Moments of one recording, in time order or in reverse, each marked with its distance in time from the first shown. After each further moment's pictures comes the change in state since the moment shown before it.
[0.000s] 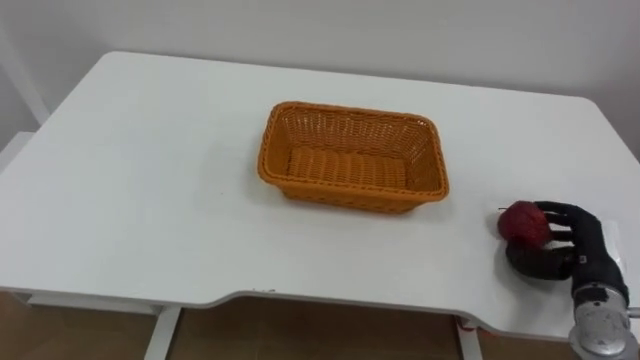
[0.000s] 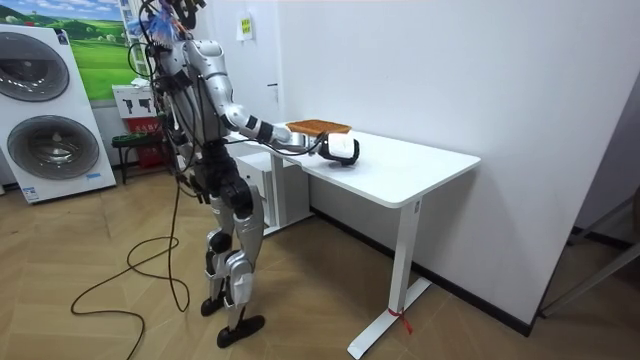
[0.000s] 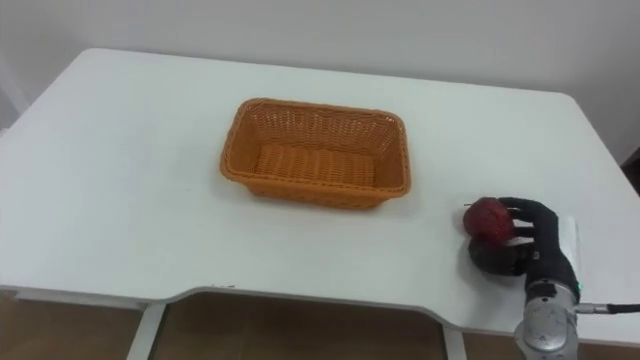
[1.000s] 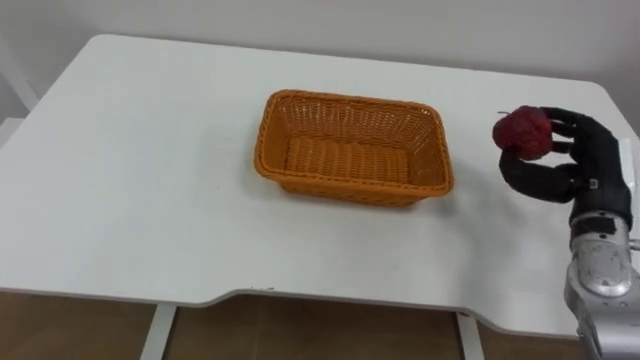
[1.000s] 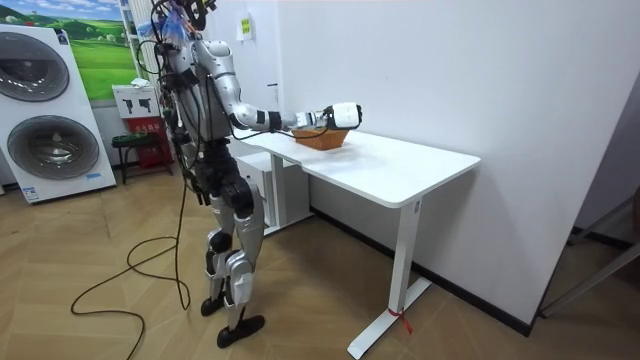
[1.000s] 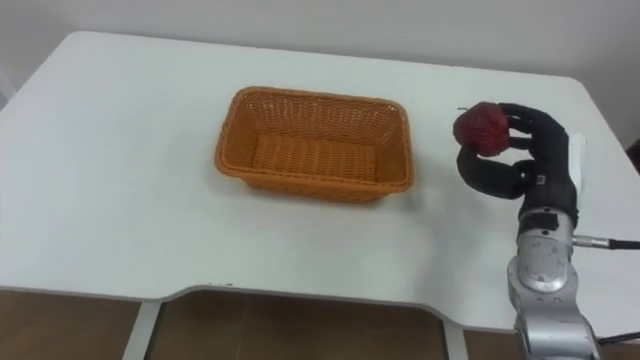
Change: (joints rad) left arm -0.013 -0.009 0.009 0.022 -0.001 -0.008 -0.029; right arm -0.075 -0.003 -0.016 -0.426 0.128 0.068 0.009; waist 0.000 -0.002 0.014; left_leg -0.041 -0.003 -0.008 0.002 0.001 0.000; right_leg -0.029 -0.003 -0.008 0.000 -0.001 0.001
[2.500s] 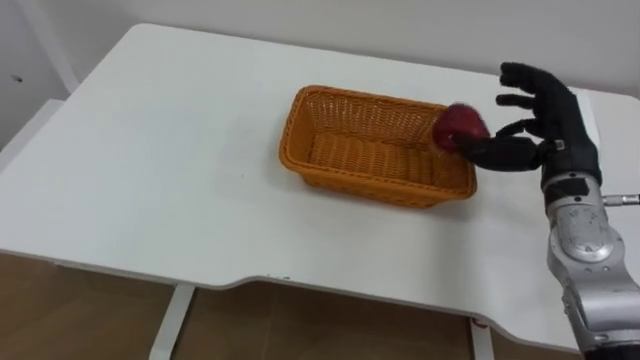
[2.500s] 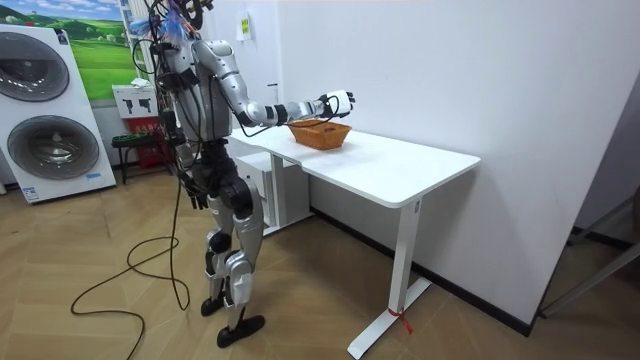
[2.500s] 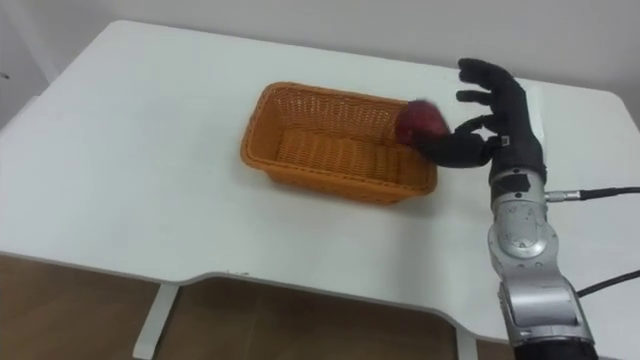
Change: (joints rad) left arm -0.023 0.003 -0.009 -0.001 0.020 0.026 -0.054; right arm -0.089 -0.027 0.084 -0.020 -0.016 0.047 0.089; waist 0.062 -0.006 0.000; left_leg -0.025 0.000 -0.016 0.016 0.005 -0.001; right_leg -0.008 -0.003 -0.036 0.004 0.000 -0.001
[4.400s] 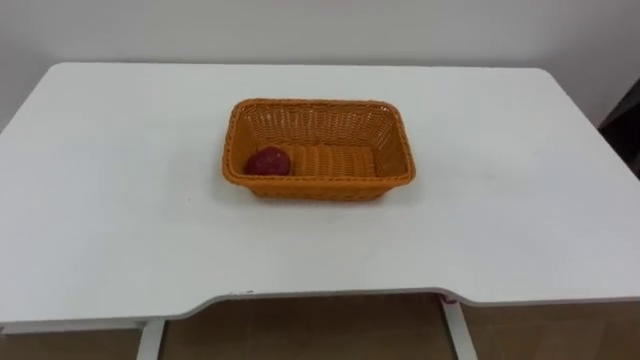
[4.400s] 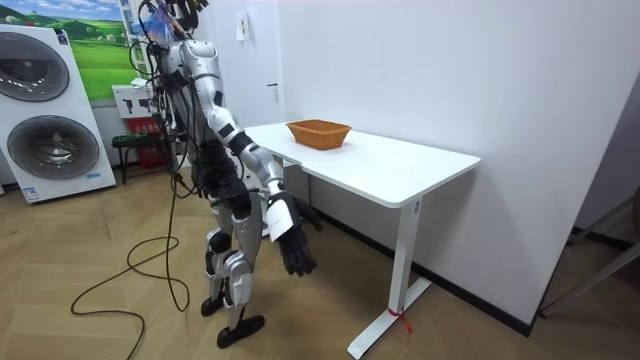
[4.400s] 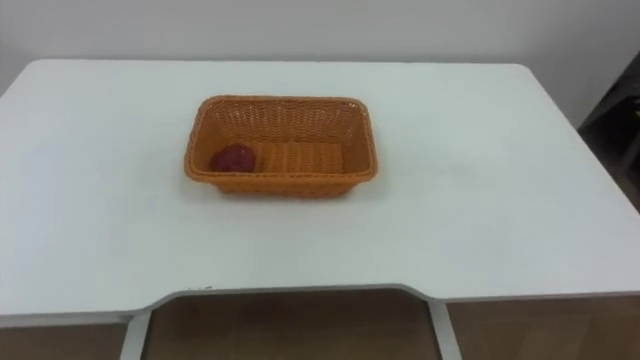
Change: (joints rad) left arm 0.029 -0.007 0.133 -0.020 -0.001 0.024 0.086; right arm 0.233 0.020 -0.501 0.857 0.636 0.023 -0.448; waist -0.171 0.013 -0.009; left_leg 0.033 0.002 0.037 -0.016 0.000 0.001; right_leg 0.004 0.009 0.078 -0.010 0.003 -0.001
